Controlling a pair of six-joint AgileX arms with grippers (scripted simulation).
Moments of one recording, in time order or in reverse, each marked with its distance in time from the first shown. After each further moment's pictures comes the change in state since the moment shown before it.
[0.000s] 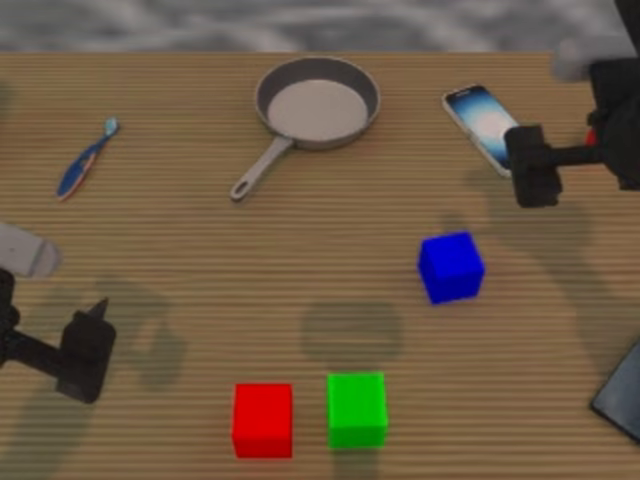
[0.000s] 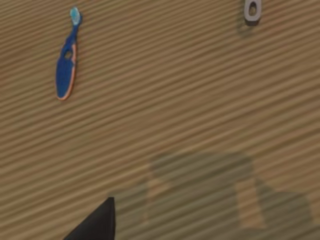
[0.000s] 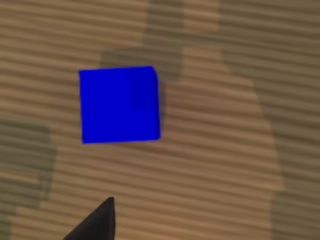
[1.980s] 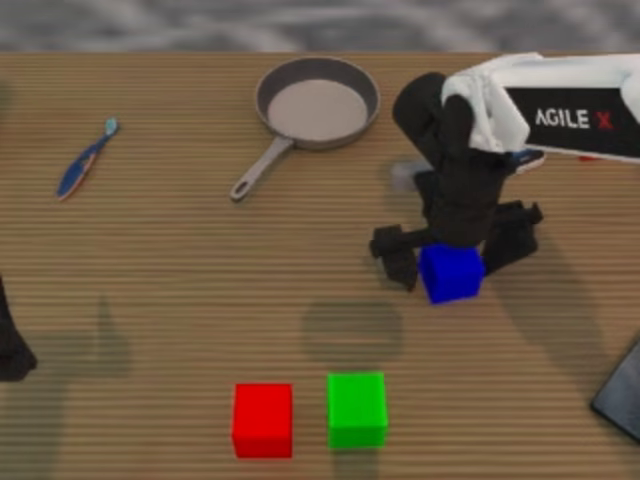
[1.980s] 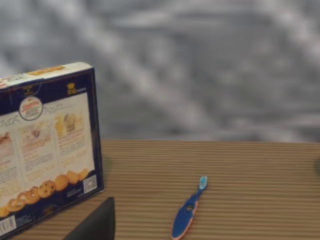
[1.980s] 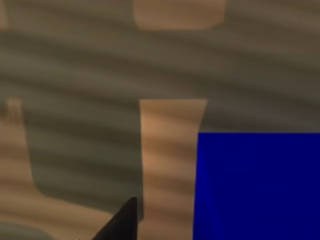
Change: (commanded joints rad) left arm 0.278 -0.661 -0.428 0.381 0.012 -0.213; right arm 0.143 0.749 0.407 -0.078 0.001 0.076
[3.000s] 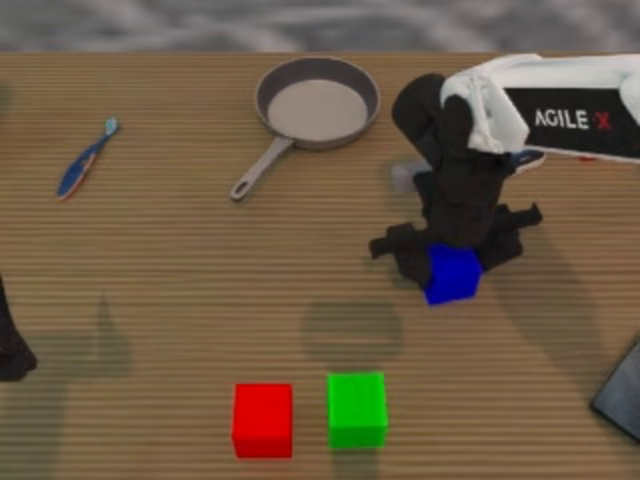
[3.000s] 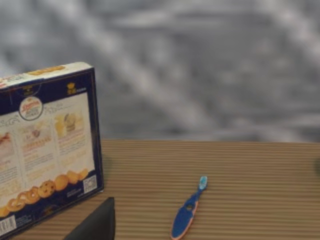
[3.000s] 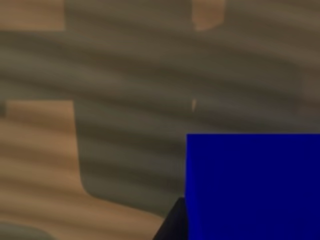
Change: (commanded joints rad) left arm 0.000 0.000 0.000 0.000 0.000 0.000; right arm 0.000 0.000 0.000 0.000 0.000 0.000
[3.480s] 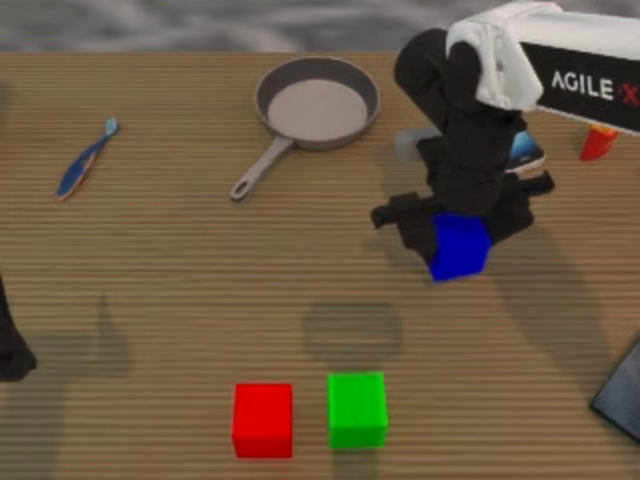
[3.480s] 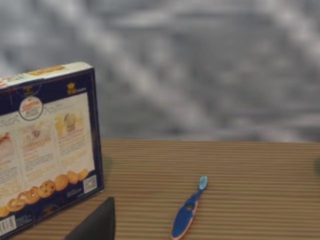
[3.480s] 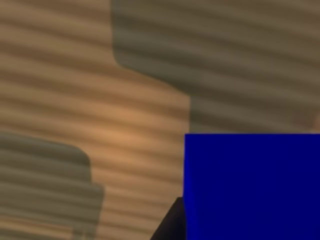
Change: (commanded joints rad) left arm 0.000 0.000 0.000 0.000 0.000 0.000; right arm 0.004 -0.063 0.109 -0.182 0.000 0.001
